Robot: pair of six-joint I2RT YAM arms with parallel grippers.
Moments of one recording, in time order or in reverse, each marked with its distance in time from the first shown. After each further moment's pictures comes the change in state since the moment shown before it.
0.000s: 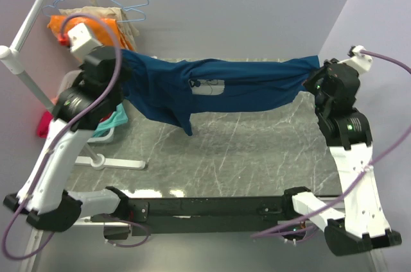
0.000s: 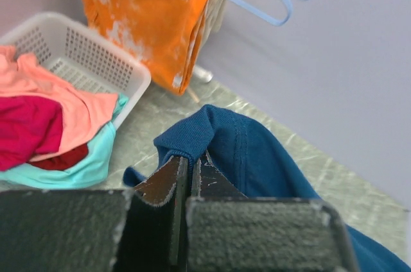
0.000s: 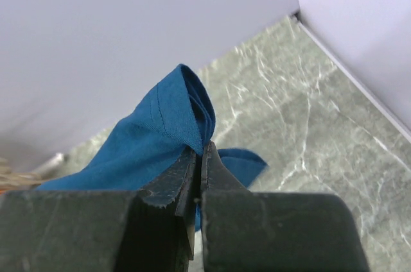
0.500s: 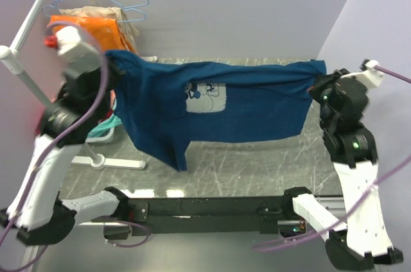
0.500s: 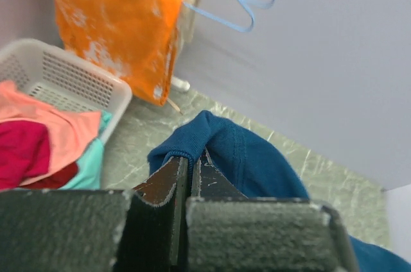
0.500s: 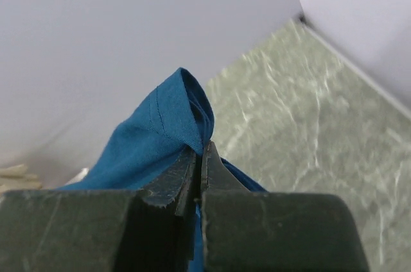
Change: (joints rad) left arm -0.006 -0.127 -0.038 0.093 0.083 0.133; right arm 0.001 -0.117 -0.057 0.014 0.019 0.068
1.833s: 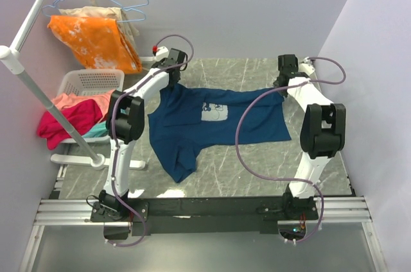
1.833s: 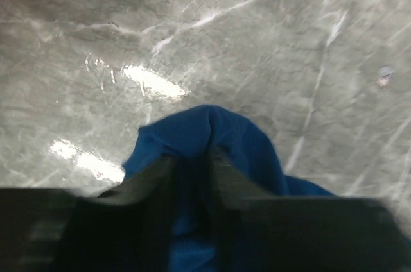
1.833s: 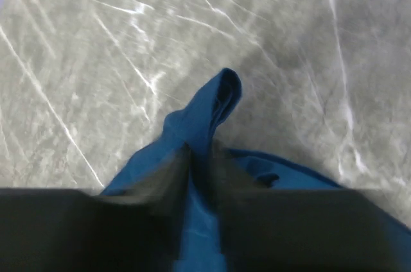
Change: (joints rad) left arm 0.156 1.170 0.232 0.195 0.208 -0.149; right arm -0.128 0.999 0.065 0.181 -0.070 0.276
